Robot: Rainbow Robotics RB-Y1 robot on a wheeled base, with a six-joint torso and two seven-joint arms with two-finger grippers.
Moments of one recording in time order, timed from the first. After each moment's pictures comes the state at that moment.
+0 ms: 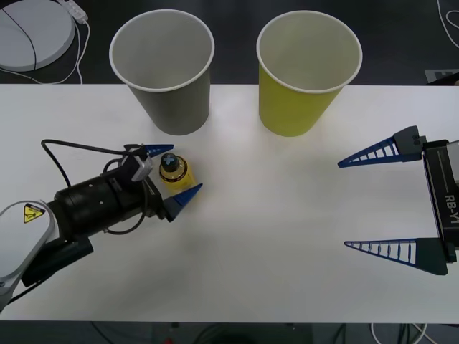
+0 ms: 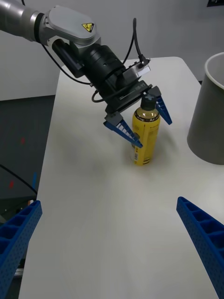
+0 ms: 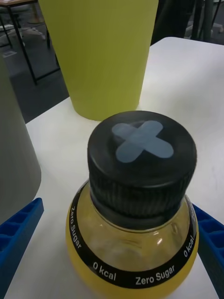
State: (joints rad) right arm 0.18 -1.26 -0.17 -2.20 0.99 -1.01 -0.18; left arm -0.06 0.58 -0.23 -1.71 -1.52 -0.59 0.12
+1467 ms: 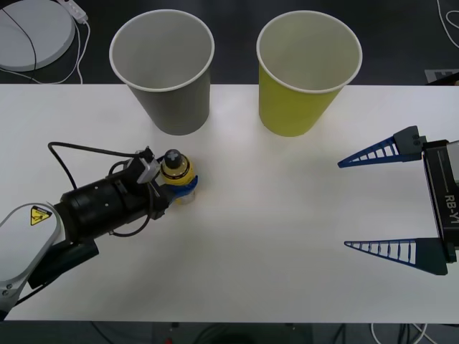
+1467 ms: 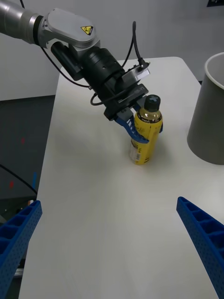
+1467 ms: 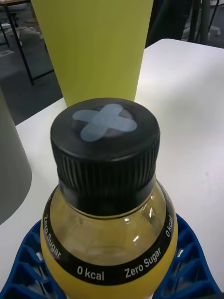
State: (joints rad) right arm 0.18 -1.26 -0.17 -2.20 0.99 -1.01 -0.18; left arm -0.06 0.56 -0.24 -1.71 -1.53 -0.59 0.13
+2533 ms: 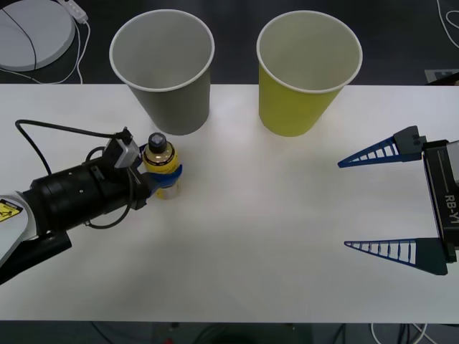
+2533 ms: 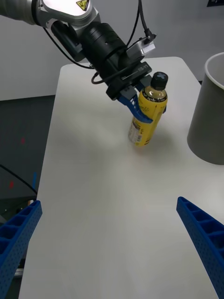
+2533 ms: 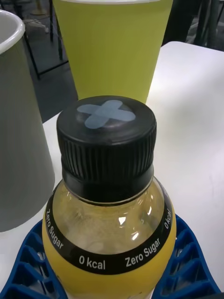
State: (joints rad) right arm 0.18 -1.26 -0.17 -2.20 0.99 -1.01 -0.18; left arm -0.03 0.70 -0.20 -1.89 -1.64 -0.58 0.42
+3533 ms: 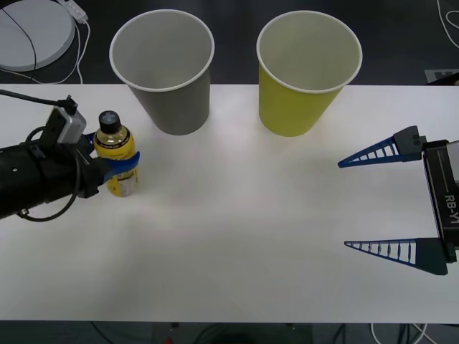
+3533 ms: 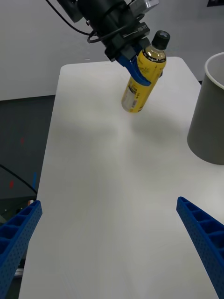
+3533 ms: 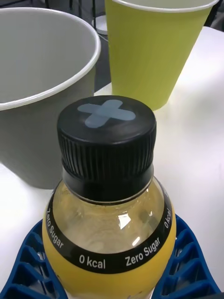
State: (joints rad) right arm 0.18 -1.26 -0.17 -2.20 0.99 -1.01 -0.18; left arm 0.06 0.81 0.06 -2.09 -1.79 -0.79 0.81
